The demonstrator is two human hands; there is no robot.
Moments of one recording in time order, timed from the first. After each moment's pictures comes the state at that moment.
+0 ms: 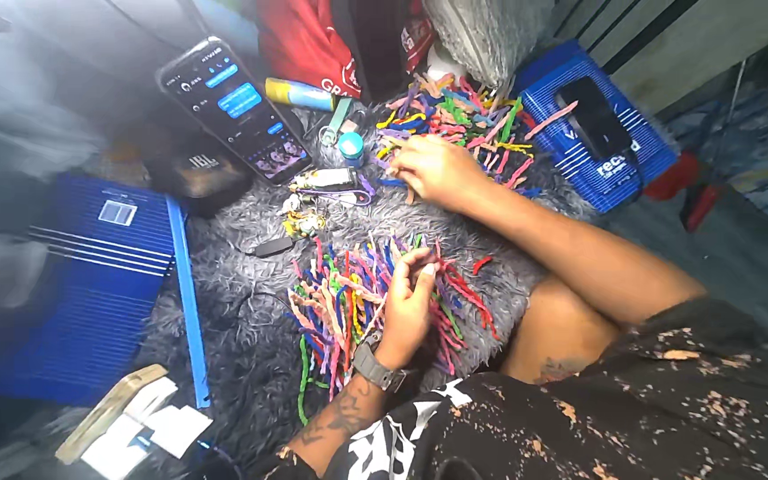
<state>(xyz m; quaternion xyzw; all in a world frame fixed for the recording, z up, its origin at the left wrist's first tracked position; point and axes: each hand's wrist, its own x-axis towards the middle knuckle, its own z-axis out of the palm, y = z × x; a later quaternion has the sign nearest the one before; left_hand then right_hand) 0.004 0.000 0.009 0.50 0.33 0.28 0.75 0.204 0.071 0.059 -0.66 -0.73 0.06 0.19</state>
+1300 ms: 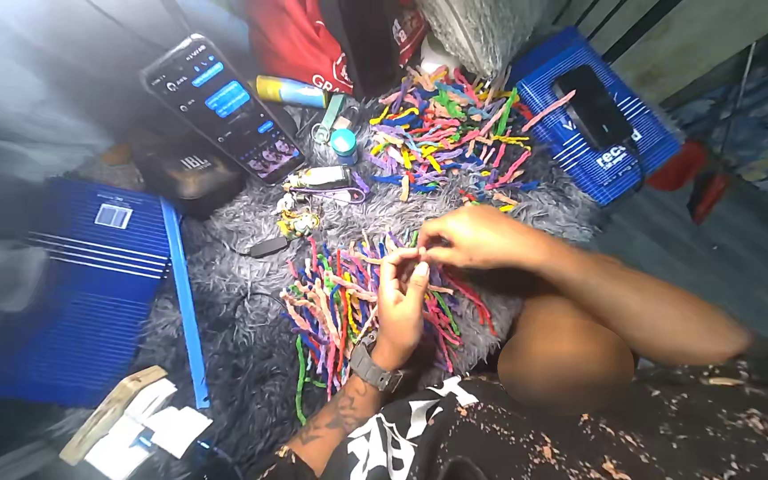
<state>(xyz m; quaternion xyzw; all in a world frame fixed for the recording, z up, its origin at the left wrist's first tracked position) 0.003 -0.006 0.006 0.49 0.28 0.39 0.73 0.182 -0.004 0.091 -0.67 -0.66 0.34 0.01</state>
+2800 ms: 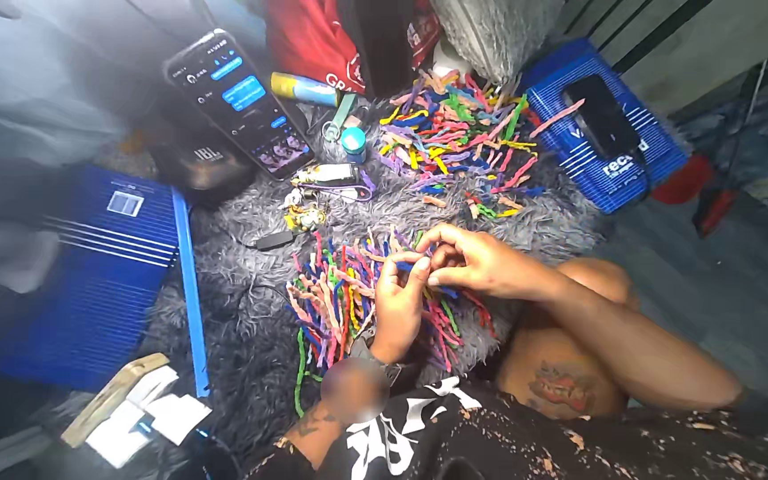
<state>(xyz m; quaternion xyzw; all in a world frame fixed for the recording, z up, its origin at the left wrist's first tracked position) 0.003 -0.004 0.011 0.43 0.33 0.38 0.75 0.168 -0.043 0.071 -0.61 -0.55 0.48 0.30</state>
